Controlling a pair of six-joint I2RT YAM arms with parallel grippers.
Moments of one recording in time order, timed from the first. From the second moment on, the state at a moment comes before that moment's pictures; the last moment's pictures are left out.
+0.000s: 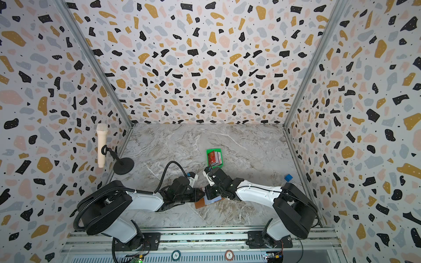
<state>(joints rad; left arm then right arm) -0.82 1.57 0.44 0.43 0.27 -0.79 0.89 1.46 0.74 -0.16 -0.20 0.43</state>
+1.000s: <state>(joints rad) -0.75 1.29 0.34 0.37 0.25 -0.80 0.90 1.56 0.74 -0.09 -0.34 0.45</state>
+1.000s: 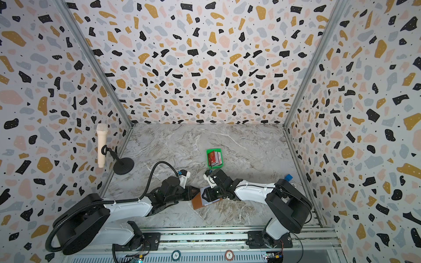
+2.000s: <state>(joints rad) -0.74 1.18 0.35 0.11 0.26 -0.75 1.11 1.67 0.94 -0.25 -0.26 0.31</state>
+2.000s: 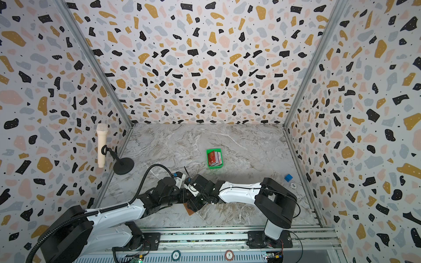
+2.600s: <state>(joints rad) -0.76 1.20 0.33 0.10 0.24 -0.72 0.92 1.40 0.83 -0.25 -0.18 0.29</state>
